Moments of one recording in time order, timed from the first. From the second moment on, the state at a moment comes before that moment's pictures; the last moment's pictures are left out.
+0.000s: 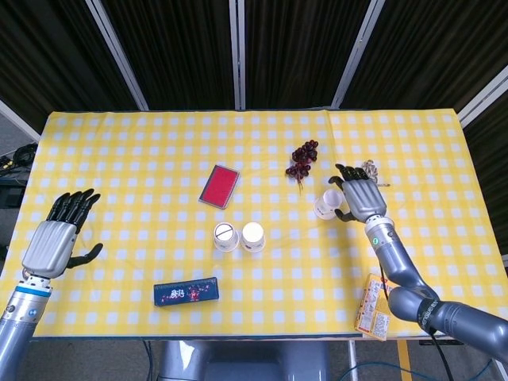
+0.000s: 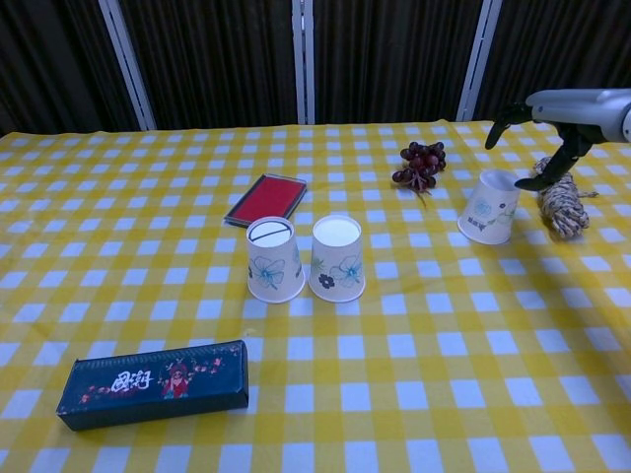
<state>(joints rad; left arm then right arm) -0.36 -1.13 0.00 -1.73 1.41 1.39 0.10 0.75 -1.38 0.27 -1.42 -0.86 0.80 -0.37</state>
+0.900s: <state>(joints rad) -0.34 -1.13 -0.04 -1.73 1.44 1.35 0.09 0.81 -1.48 0.23 -1.26 -0.82 0.79 -0.35</state>
